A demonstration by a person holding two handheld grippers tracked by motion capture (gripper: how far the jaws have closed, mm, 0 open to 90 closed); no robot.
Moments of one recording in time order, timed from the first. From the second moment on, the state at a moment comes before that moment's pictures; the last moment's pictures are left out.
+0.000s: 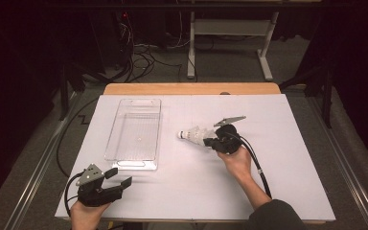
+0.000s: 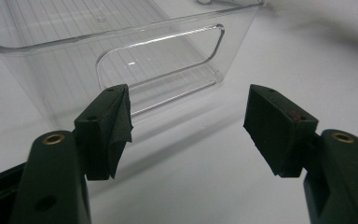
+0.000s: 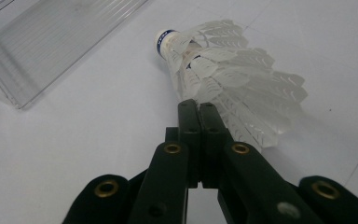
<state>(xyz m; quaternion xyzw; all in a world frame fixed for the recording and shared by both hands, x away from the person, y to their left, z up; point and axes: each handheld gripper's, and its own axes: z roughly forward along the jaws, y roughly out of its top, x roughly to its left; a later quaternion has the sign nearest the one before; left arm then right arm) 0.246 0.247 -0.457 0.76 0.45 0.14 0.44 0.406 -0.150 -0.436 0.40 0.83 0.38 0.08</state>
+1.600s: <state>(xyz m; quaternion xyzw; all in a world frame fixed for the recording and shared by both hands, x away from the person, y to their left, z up) 0.247 0.248 -0.457 0.76 0.45 0.14 0.45 0.402 -0.142 -0.445 0.43 0.81 0.38 0.11</state>
